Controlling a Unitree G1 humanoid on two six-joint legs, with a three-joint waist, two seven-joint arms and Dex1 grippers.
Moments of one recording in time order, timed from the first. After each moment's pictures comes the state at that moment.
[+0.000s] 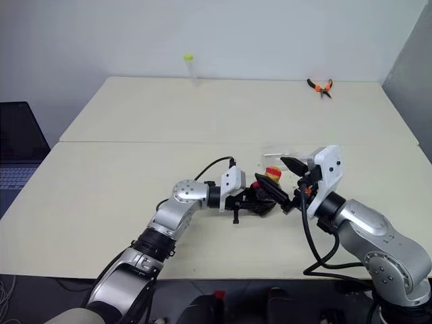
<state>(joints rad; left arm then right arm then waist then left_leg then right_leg) -0.64 0.19 -0.31 0.40 -0.14 0.03 -1.11 -0.18 -0.55 -0.13 -0.74 0.88 0.79 0.24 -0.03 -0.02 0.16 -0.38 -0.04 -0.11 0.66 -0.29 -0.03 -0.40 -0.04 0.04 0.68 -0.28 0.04</state>
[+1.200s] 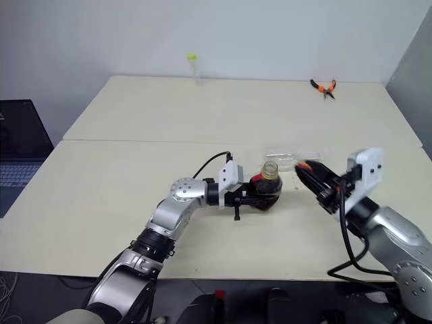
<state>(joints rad) -0.63 0.21 -0.28 0.31 -0.20 0.06 -1.12 0.05 -0.66 -0.38 -0.72 0.93 0.75 0.26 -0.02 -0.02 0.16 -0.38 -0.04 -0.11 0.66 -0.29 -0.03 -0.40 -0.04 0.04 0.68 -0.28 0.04</state>
